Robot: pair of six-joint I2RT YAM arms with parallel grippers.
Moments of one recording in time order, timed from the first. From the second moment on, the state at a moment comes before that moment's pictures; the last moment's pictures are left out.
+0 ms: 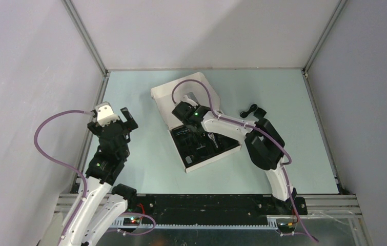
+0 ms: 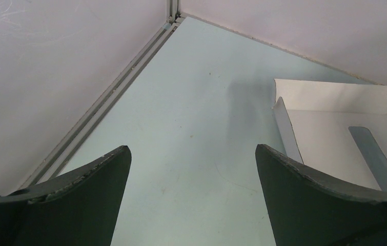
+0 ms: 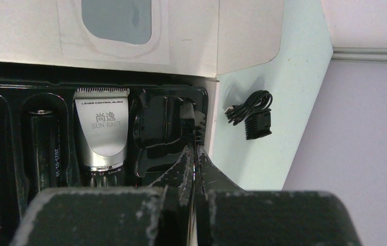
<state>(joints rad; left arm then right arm) -0.34 0.60 0.65 -0.25 -0.73 -0.23 0.93 2.08 1.69 -0.73 0.85 -0.06</state>
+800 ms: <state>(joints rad) -0.34 0.60 0.65 -0.25 -0.73 -0.23 0.92 2.15 1.68 -0.72 0.88 -0.04</state>
